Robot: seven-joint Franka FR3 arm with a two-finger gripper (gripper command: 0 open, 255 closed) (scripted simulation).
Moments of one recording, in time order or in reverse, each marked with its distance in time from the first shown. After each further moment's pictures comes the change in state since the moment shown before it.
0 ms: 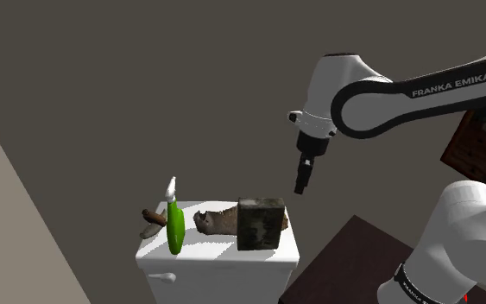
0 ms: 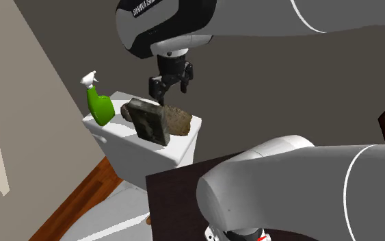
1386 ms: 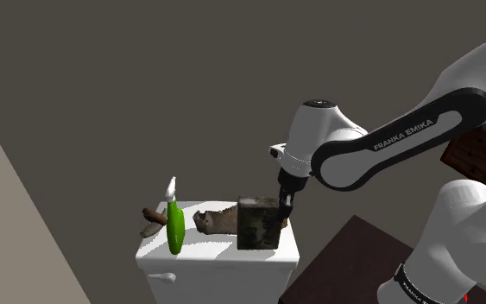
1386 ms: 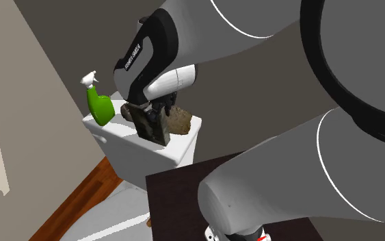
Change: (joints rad) arm 0.068 0.222 0.060 -0.115 0.025 0.397 -0.047
